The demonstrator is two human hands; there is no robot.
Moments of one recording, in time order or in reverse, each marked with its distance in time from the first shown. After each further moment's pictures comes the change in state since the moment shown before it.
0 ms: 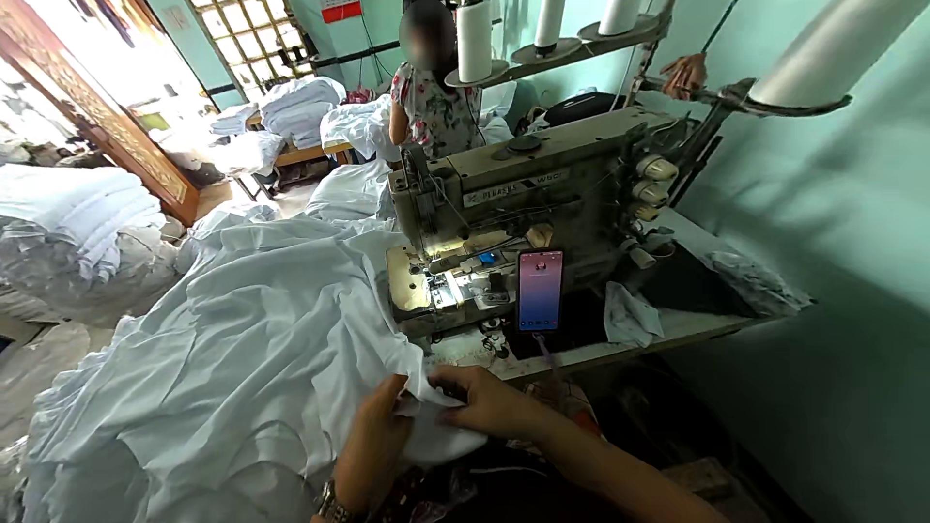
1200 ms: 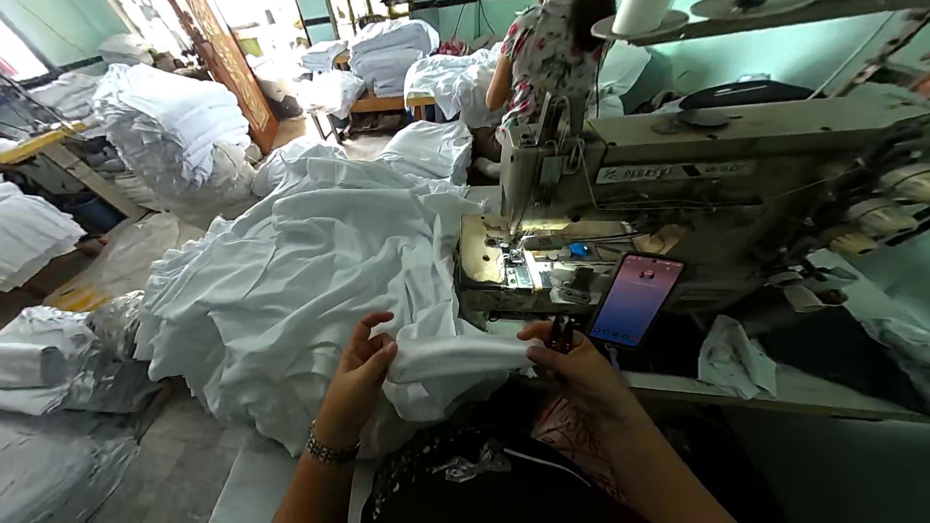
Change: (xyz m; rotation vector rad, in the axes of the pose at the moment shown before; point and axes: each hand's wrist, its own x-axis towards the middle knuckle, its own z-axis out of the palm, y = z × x) left_hand -0.028 -0.029 -0.054 -1.067 0.194 -0.228; right_hand 0.000 0.014 -0.017 0.630 0.274 0.080
